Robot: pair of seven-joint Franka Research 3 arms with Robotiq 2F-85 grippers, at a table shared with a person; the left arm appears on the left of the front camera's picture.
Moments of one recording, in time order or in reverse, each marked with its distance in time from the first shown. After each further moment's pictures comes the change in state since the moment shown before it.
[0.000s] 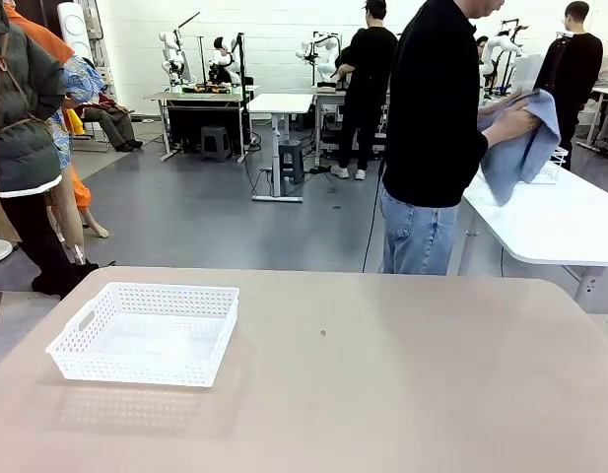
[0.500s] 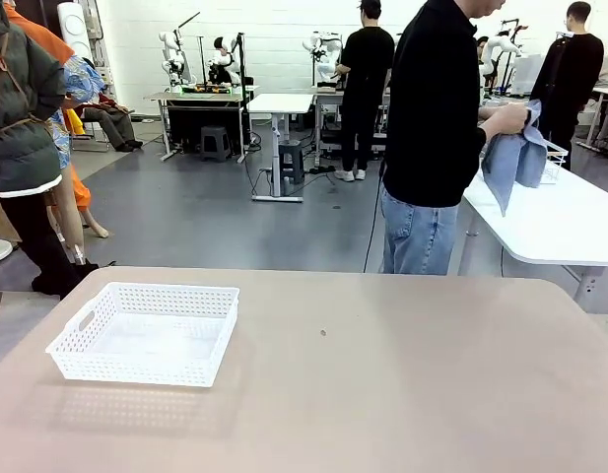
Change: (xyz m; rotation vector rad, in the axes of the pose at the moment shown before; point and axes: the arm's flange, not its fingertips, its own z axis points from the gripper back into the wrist) left arm -0.007 0.006 0.037 0.039 -0.060 0.022; right arm -0.018 0.015 0.054 -0.087 -0.025 0.031
